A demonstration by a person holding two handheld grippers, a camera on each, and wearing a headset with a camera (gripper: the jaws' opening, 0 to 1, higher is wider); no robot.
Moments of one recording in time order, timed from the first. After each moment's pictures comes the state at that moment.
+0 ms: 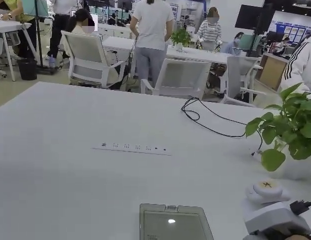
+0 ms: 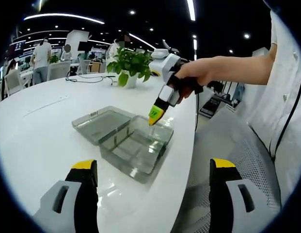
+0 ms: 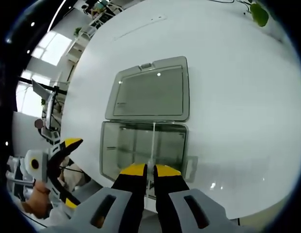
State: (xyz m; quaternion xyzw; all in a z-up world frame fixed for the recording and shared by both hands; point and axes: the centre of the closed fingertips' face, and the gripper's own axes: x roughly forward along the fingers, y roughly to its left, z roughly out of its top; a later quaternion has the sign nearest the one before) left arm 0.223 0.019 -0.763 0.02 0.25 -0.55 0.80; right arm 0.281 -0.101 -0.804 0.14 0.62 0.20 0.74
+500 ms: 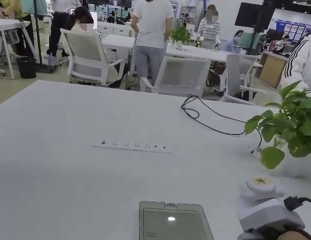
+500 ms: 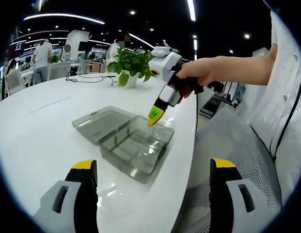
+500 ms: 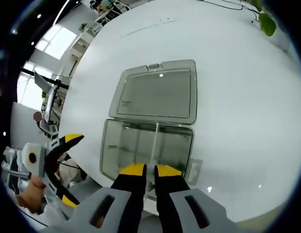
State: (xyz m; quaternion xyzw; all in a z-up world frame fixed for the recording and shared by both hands) left arm 0.224 0.019 -0.765 0.01 0.26 -0.54 0.80; right arm 0.281 -0.093 -0.802 0.11 0.62 0.22 0.75
